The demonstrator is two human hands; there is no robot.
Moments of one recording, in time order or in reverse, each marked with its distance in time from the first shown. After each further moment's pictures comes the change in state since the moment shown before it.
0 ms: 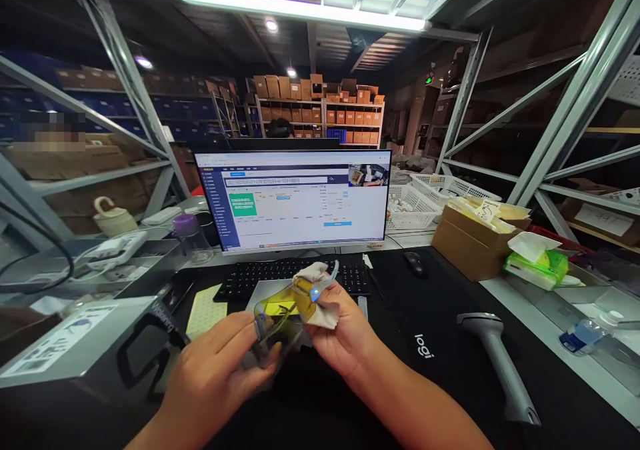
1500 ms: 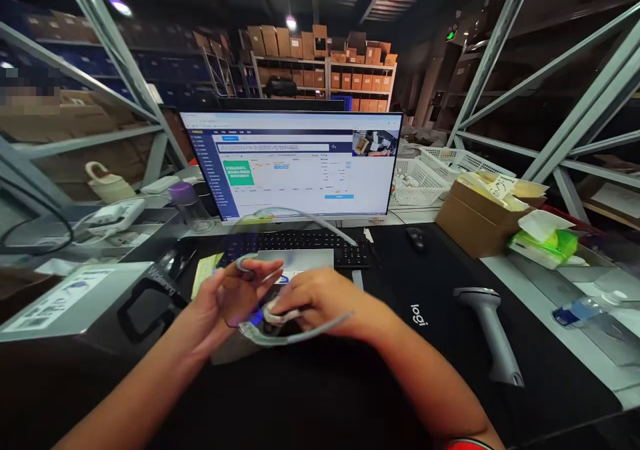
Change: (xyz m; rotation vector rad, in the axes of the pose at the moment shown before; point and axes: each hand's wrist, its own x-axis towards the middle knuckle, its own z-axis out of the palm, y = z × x) left_hand -0.002 -0.026 0.029 -1.648 0.075 -1.114; right_hand 0.004 -0.020 -0.028 -1.215 -0.712 -0.371
